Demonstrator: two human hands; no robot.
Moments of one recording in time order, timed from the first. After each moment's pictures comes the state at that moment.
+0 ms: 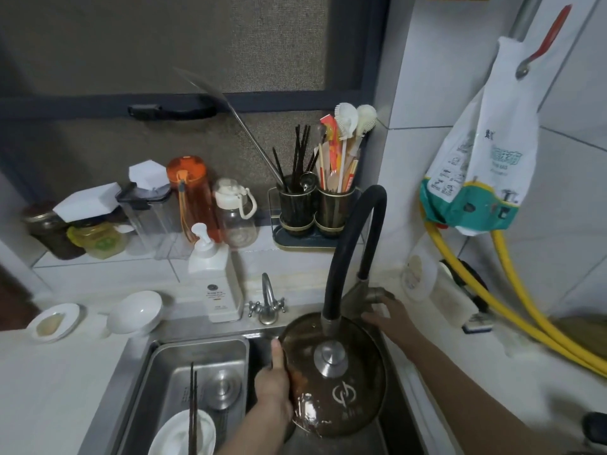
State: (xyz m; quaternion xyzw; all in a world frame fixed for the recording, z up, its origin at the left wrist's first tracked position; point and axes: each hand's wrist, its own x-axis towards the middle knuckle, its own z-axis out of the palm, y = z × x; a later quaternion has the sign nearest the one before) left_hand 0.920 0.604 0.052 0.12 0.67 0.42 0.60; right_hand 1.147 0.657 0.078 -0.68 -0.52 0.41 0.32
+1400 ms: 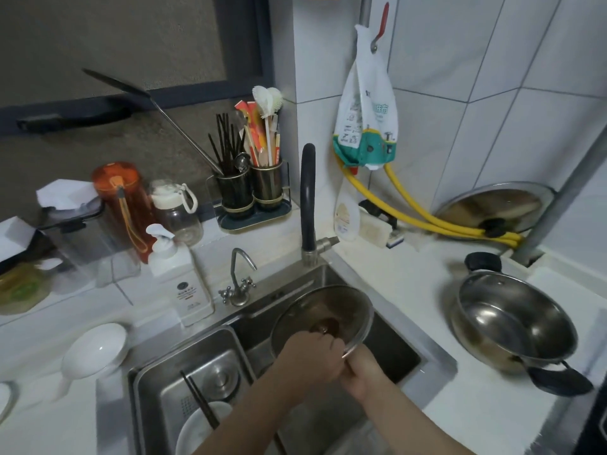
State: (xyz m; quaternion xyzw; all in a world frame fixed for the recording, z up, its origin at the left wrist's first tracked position) left_hand 0.872 0.534 0.083 0.95 0.11 0.26 -0.16; right_hand 0.973 0.477 0.057 -0.51 0.05 0.57 0.64
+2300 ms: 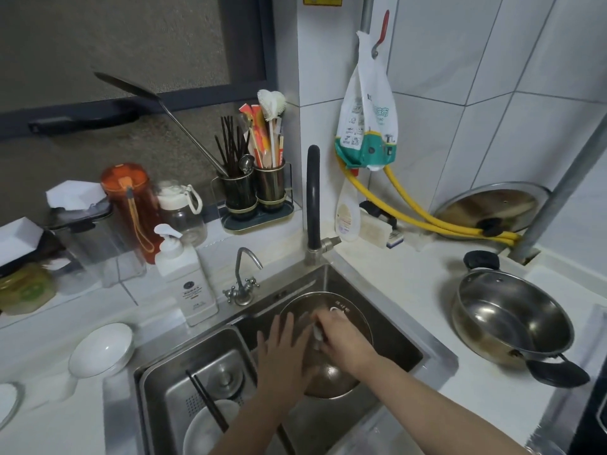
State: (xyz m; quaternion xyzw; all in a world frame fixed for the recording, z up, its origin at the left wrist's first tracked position) left_hand 0.830 0.536 0.066 0.90 0.42 -0.03 0.10; right_hand 0.976 0.499 0.070 -0.74 -0.62 0.16 0.22
